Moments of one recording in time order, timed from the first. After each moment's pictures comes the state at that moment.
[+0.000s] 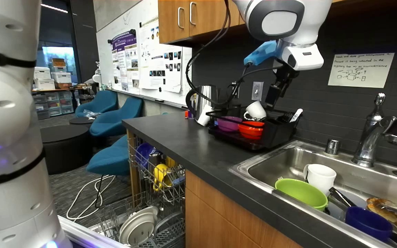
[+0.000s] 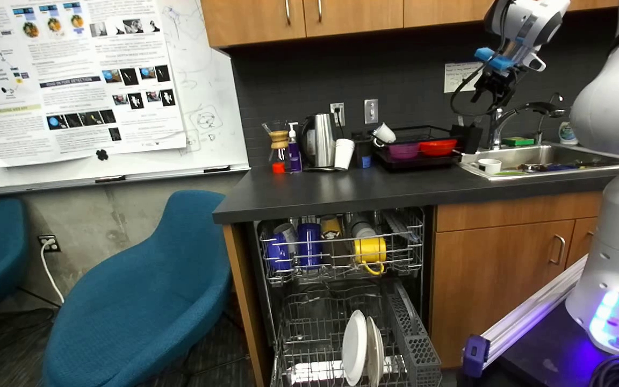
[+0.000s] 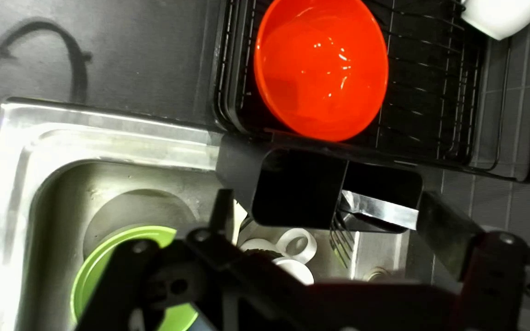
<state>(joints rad) -0.45 0.21 -0.43 -1.84 0.71 2.20 0.66</state>
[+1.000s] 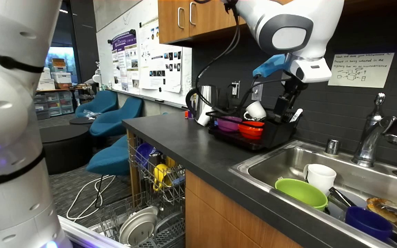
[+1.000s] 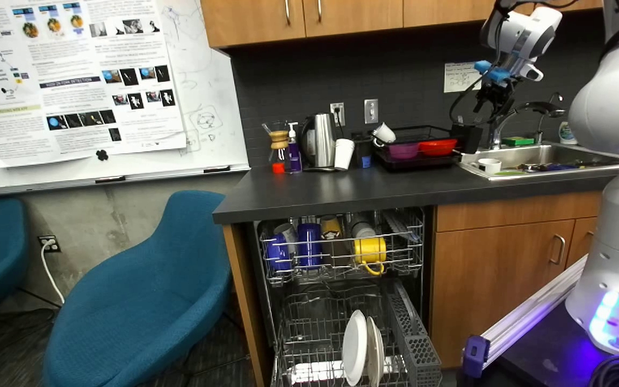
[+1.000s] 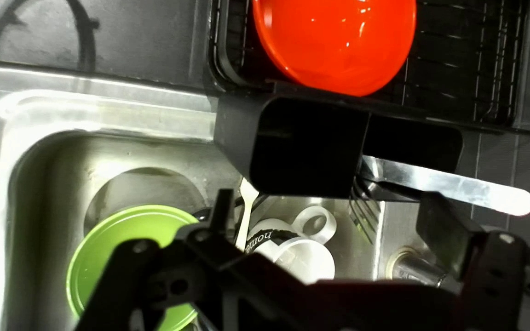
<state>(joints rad) -0.48 0.35 -0.43 -1.74 0.71 2.20 0.70</state>
